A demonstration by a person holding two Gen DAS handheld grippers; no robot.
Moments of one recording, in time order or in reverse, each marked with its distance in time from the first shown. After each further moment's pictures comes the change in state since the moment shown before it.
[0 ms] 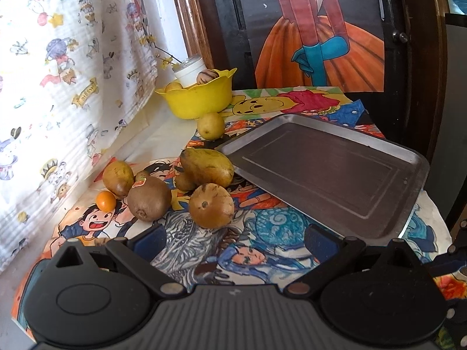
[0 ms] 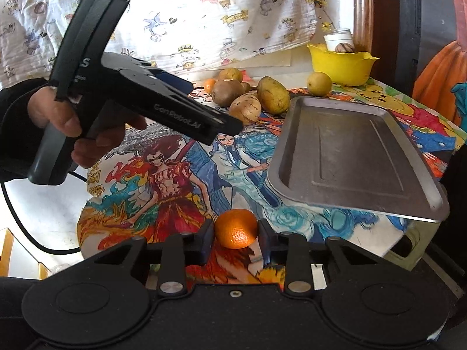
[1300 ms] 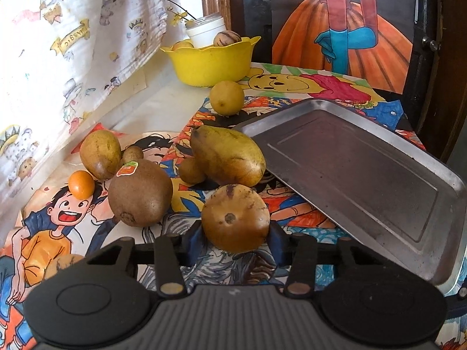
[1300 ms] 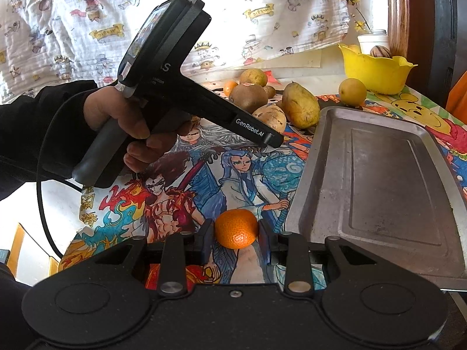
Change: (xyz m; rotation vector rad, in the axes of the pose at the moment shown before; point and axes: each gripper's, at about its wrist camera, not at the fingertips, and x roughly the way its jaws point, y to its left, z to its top) left arm 0.082 0.041 0.014 -0.130 0.114 -0.059; right arm 0.044 -0.007 0.038 -0.052 0.025 0.102
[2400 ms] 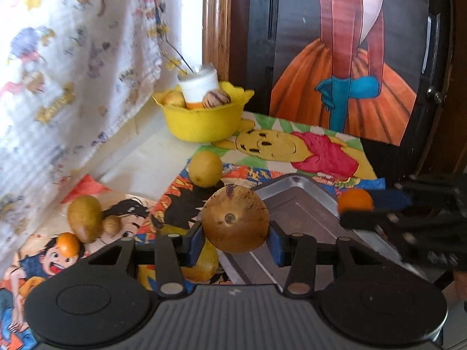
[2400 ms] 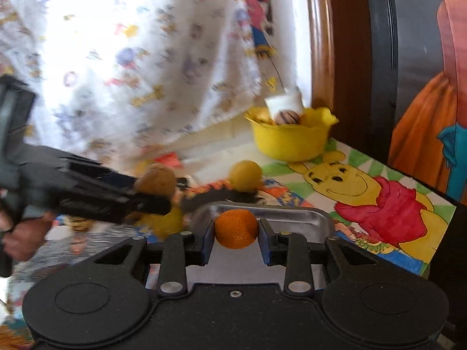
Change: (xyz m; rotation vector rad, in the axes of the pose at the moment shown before) left arm -0.011 -0.032 0.086 -0.107 -0.078 -0.009; right arm -0.016 -0.172 0.088 0.083 -0.186 -0.142
